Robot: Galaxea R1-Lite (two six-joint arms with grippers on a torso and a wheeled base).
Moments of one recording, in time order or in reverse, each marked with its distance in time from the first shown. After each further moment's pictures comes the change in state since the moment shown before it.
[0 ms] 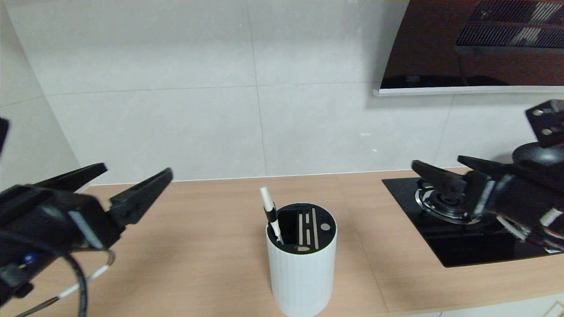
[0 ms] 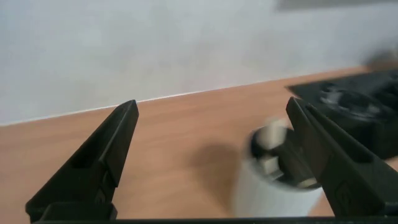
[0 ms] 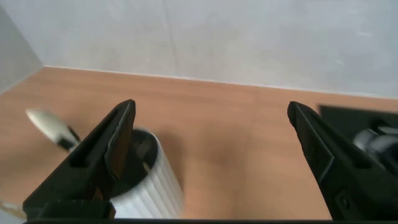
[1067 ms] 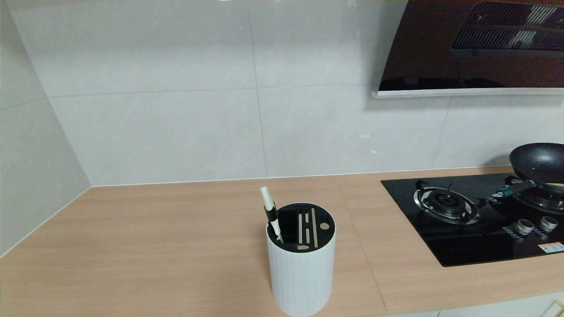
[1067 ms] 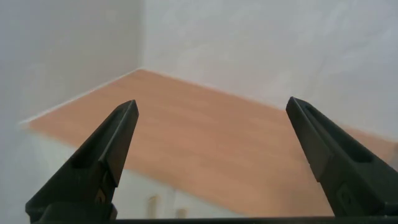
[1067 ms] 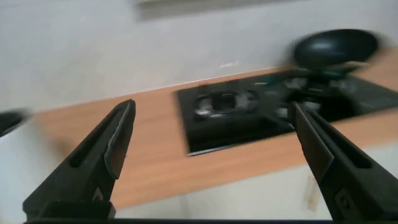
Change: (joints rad) left arm 0.575 -0.993 0.238 0.628 0.044 -0.019; right arm -0.576 -1.206 0.334 0.733 0.000 -0.052
